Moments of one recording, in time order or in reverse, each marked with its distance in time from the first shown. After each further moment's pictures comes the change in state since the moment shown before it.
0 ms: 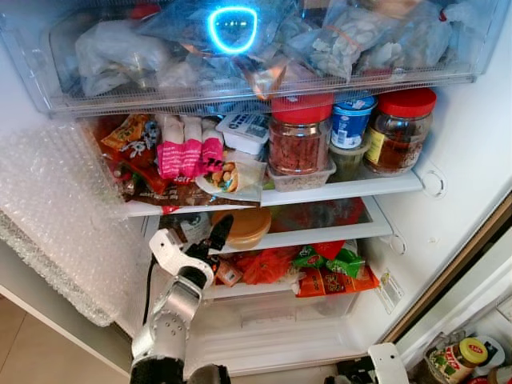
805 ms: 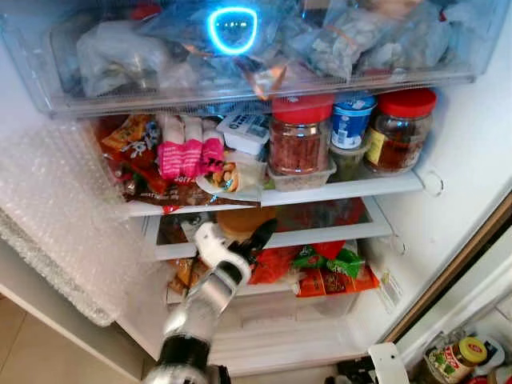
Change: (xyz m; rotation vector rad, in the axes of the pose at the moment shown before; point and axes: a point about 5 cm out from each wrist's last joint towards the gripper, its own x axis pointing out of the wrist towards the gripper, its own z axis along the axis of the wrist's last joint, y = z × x) left arm 0.035 -0.034 -0.041 -0.058 0.188 -0.116; right arm 0.000 0.000 0.000 0.004 0.000 -0.004
